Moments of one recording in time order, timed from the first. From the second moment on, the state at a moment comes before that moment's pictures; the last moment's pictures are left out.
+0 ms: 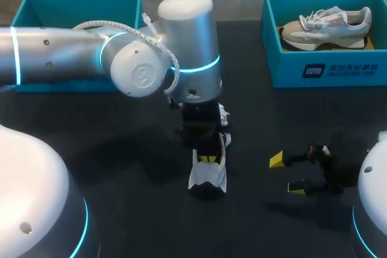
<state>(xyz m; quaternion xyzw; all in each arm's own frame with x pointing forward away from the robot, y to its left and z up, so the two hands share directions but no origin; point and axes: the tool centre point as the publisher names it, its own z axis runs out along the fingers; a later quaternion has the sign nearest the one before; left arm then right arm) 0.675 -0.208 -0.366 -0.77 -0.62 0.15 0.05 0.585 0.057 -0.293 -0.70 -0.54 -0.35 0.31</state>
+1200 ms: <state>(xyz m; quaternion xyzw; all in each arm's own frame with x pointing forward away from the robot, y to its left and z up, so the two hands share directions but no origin) 0.679 -0.224 -0.377 -0.76 -0.63 0.12 0.03 0.585 0.057 -0.293 -0.70 -0.54 -0.35 0.31</state>
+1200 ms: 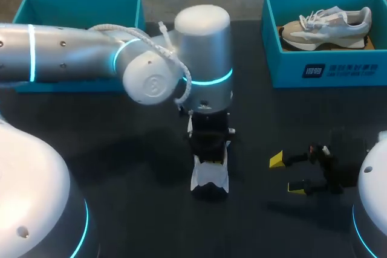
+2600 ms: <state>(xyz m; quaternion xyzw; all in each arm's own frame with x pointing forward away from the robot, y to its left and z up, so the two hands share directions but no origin) 0.692 -0.228 -0.388 -0.74 -0.67 0.10 0.00 0.585 0.057 -0.293 -0.70 -0.54 -0.35 0.31</state>
